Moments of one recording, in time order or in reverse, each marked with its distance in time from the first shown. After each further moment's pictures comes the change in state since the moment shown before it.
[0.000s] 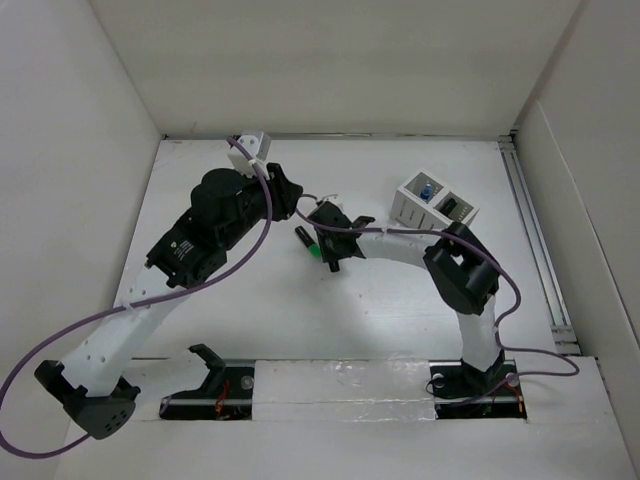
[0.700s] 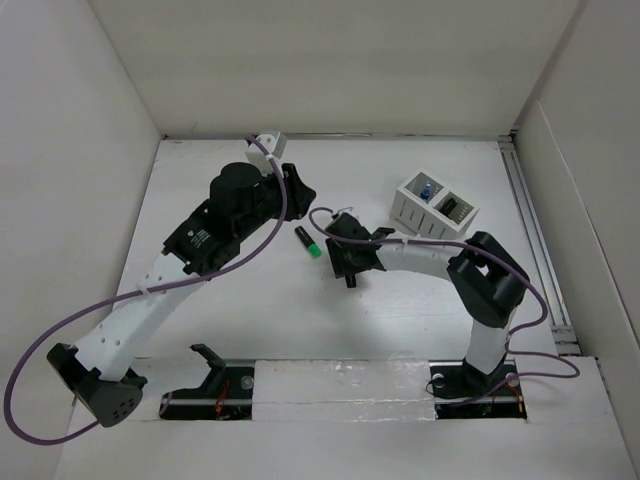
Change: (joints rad) left arm 0.000 0.085 0.006 0.003 0.072 -0.047; right arm -0.008 -0.204 -0.270 0.011 -0.039 -0.013
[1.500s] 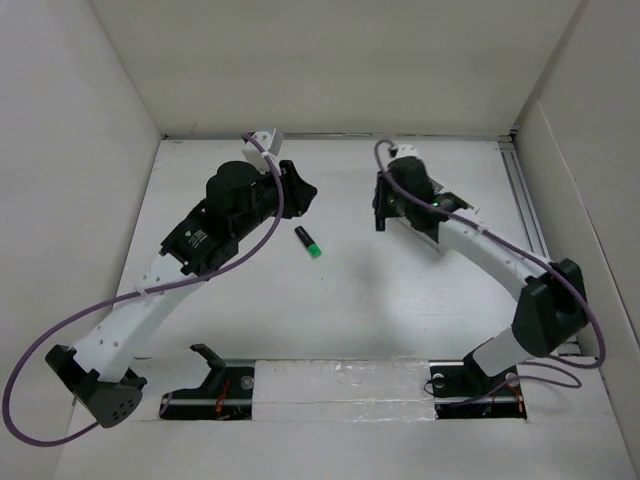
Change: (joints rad) left arm 0.000 -0.010 0.011 0.009 0.005 -0.036; right arm -0.243 -0.271 0.074 0.022 -0.032 -0.081
